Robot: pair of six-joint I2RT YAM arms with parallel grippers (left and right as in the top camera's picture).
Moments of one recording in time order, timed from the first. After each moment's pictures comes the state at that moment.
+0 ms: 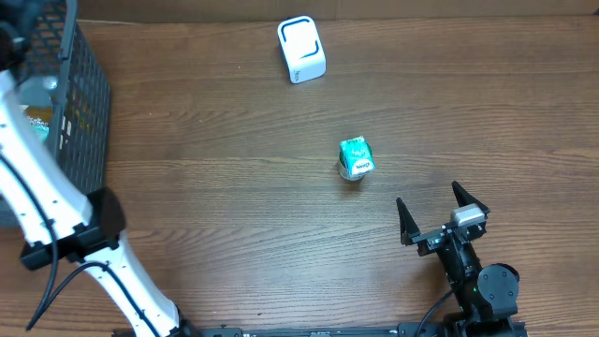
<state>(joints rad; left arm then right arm) 0.41 2.24 3.12 -1.68 -0.12 -0.91 0.15 0.01 0.02 -0.02 -0.13 -0.04</state>
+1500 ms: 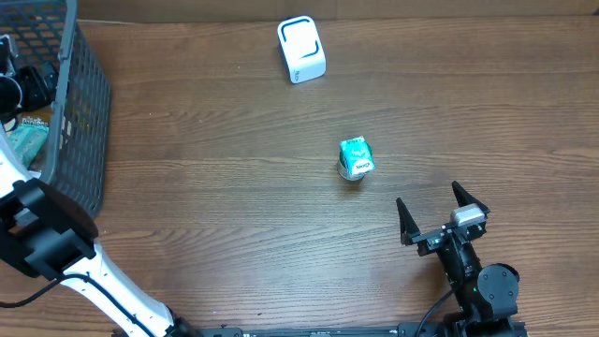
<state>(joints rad) 0.61 2.23 2.22 -1.11 0.31 0.17 0.15 0.01 0.02 -0.02 -0.13 -0.04</state>
